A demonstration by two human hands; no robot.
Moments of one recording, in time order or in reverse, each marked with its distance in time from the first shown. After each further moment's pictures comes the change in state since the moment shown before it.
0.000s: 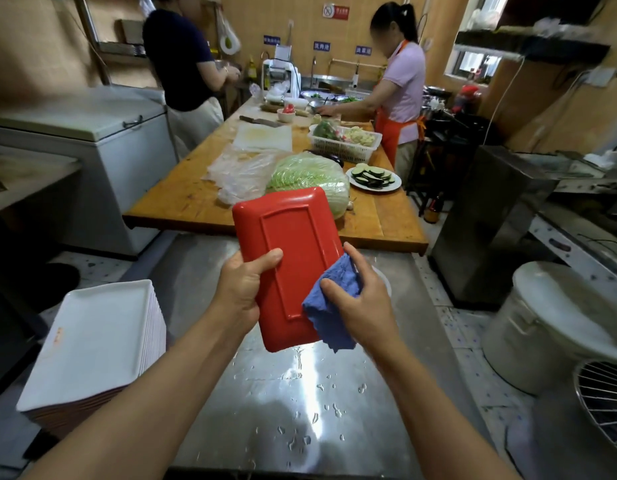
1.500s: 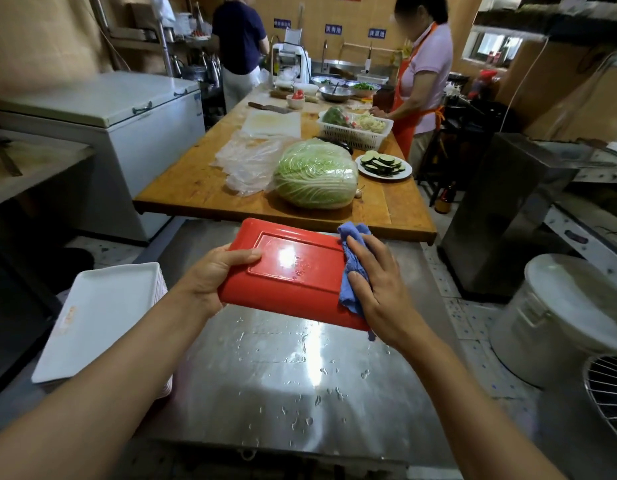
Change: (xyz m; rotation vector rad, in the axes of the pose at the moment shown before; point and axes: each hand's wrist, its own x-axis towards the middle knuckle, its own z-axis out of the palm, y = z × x) left_hand -0.001 0.023 -0.042 0.235 -0.140 -0.214; right_hand 0.000 0.018 -0.032 -0.468 -0.193 -0.294
